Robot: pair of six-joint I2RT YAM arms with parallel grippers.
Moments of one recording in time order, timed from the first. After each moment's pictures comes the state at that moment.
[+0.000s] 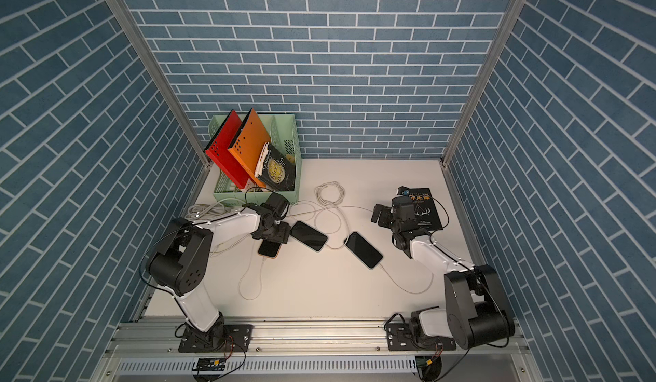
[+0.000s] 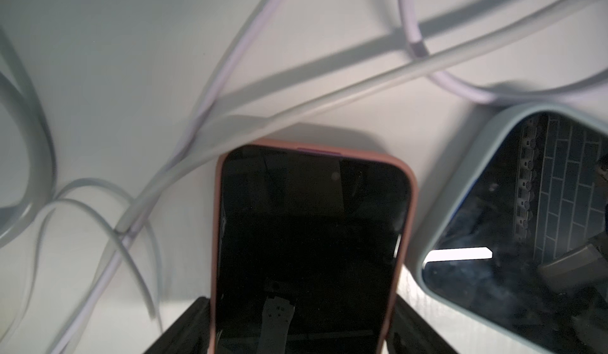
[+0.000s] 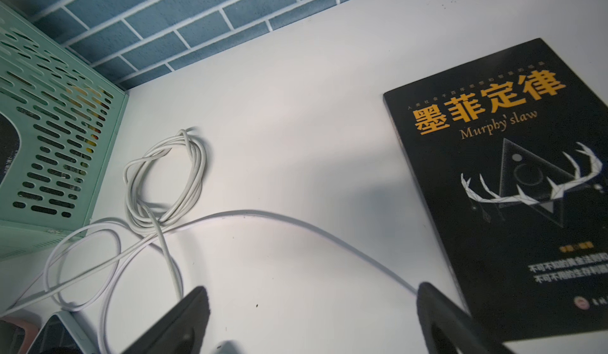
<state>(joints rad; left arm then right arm) -0.45 1.78 1.07 -0.63 -0.18 -0.29 0.29 1.35 0.66 0.07 0.06 0.42</state>
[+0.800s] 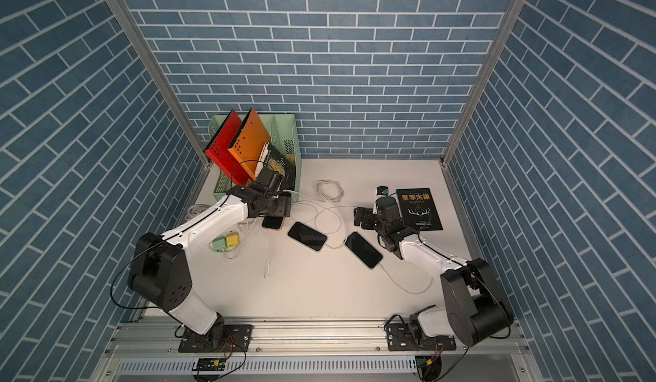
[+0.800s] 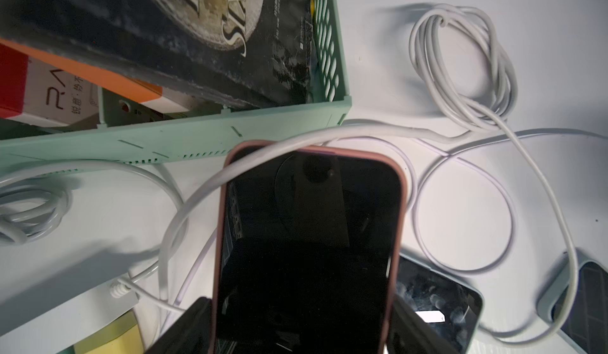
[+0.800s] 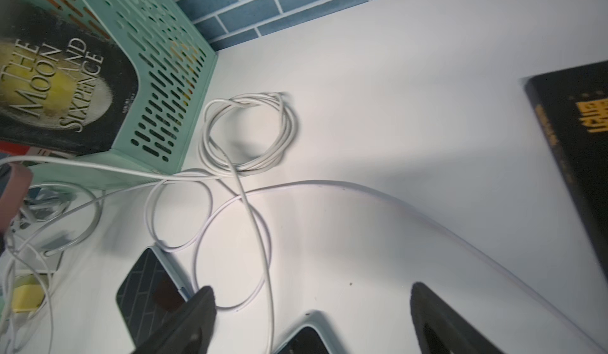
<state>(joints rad) -0.45 1.64 1.31 -0.70 -0.17 -0.32 0.48 1.40 0.71 0.11 -0.04 0.44</state>
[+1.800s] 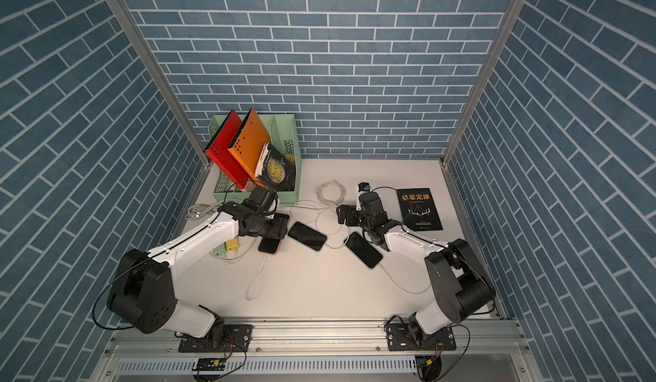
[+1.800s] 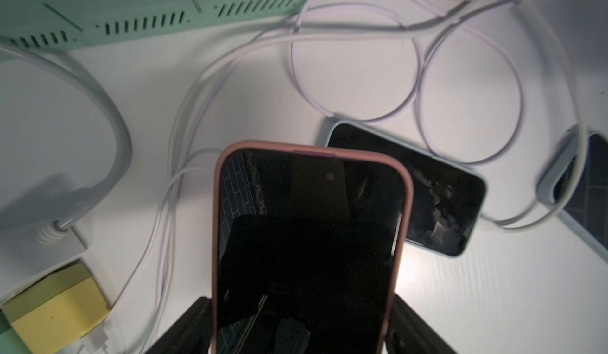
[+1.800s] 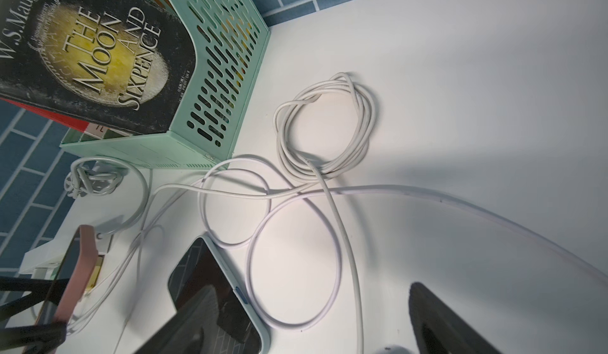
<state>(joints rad) -0.45 1.49 1.09 -0.70 -0.01 -0.31 0.56 1.54 0.82 0.14 -0.09 0.46</state>
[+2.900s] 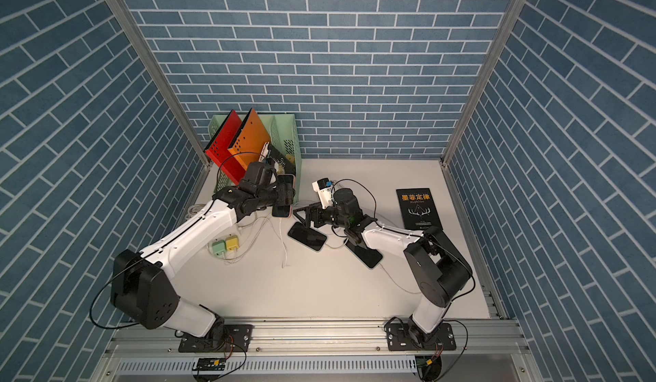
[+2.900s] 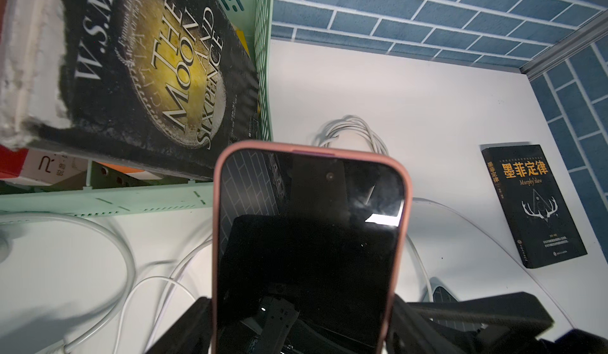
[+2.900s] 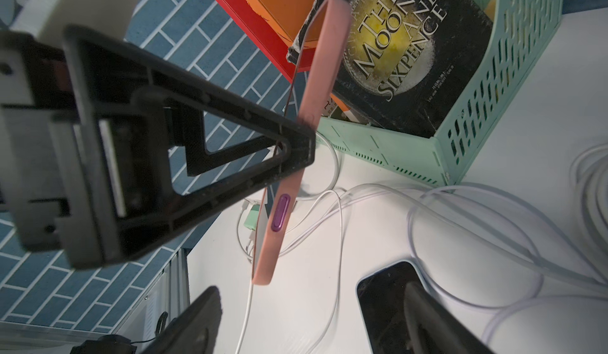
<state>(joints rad) -0.46 1.51 1.29 -0.54 -0.07 -0.41 0.75 1.70 0.97 0.42 -0.46 0.51</state>
